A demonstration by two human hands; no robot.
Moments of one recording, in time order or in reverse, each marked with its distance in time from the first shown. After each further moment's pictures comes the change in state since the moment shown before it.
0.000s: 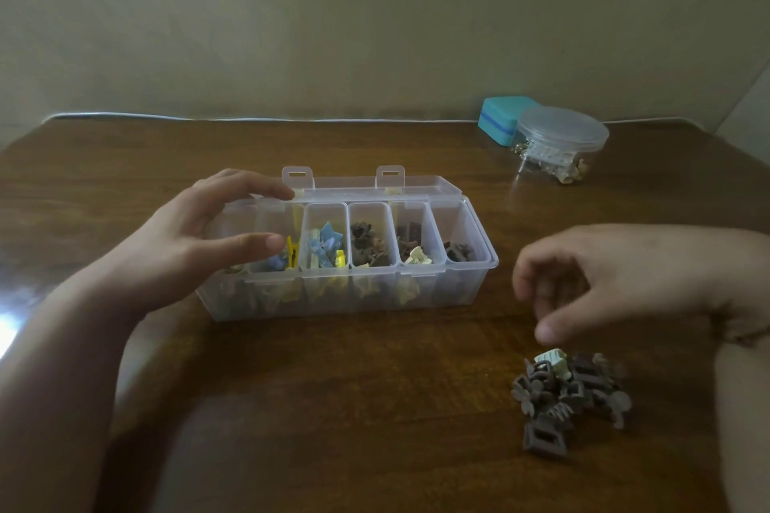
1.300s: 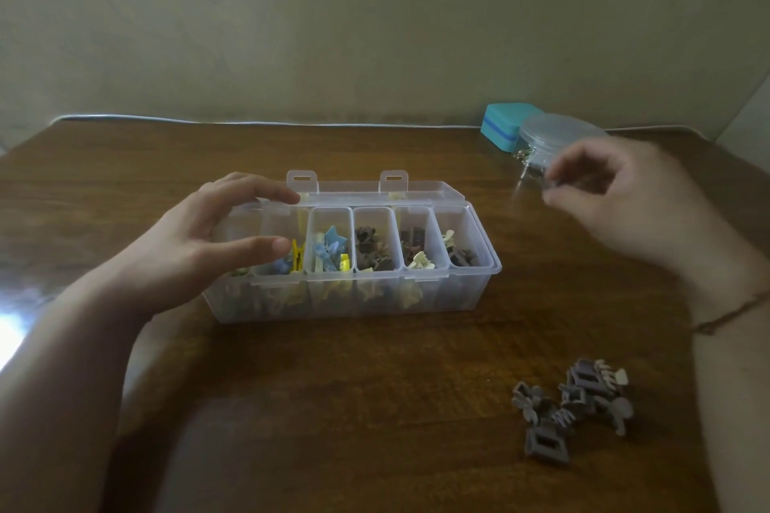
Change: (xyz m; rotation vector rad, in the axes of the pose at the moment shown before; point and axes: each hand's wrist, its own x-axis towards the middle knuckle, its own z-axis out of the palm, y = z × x) left_hand 0.001 -0.003 0.000 -0.003 0.003 0.009; right_hand 0.023 0.017 -0.009 0.172 1.042 -0.040
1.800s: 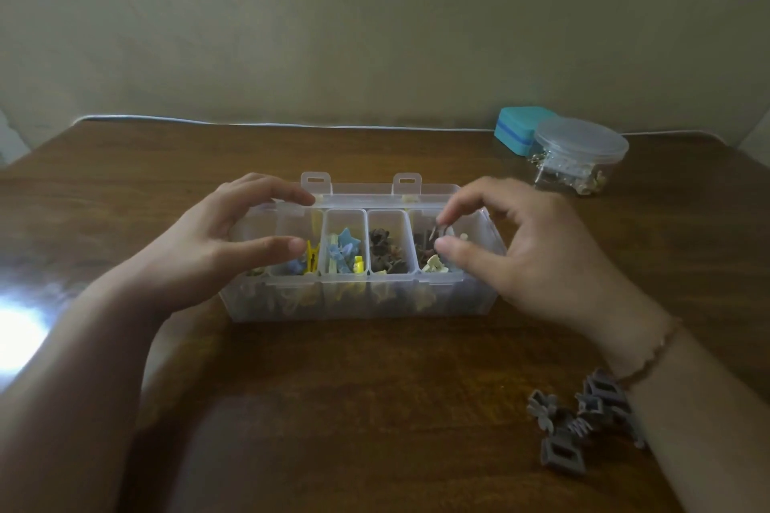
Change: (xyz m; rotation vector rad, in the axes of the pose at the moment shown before) left_hand 0.001 -0.001 0.001 0.015 0.013 -0.004; right_hand -0.029 -0.053 0.051 0.096 -0.206 -0.298
